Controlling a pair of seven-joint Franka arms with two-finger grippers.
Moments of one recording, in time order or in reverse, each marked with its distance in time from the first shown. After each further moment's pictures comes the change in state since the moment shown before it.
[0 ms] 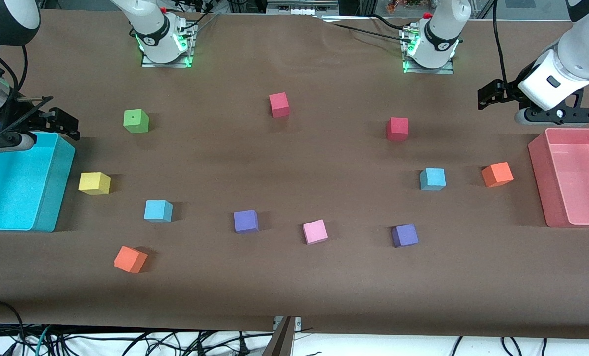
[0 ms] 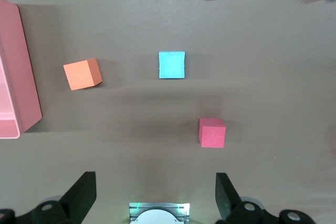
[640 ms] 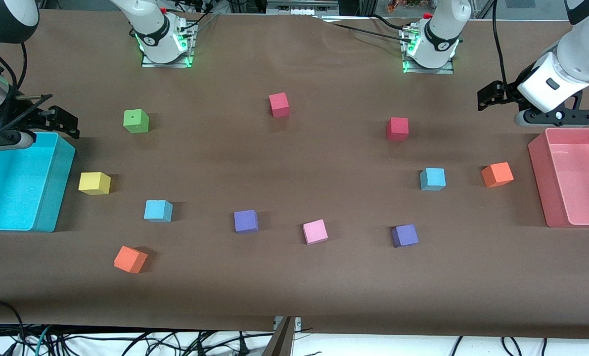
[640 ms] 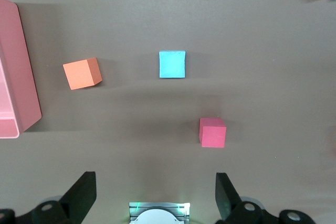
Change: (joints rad) left arm 0.000 0.005 0.001 0.000 0.000 0.000 0.000; right arm 0.001 -0.005 0.000 0.003 0.001 -0.011 0.001
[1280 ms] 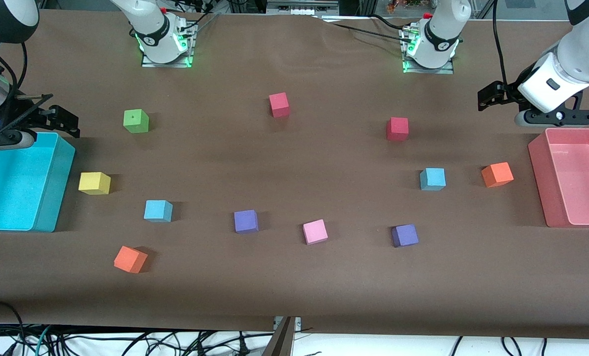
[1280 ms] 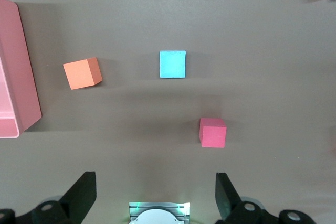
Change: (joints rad) left arm 0.000 0.001 0.002 0.000 0.000 0.000 0.000; right arm 0.000 0.000 0.000 0.000 0.000 -0.012 0.000
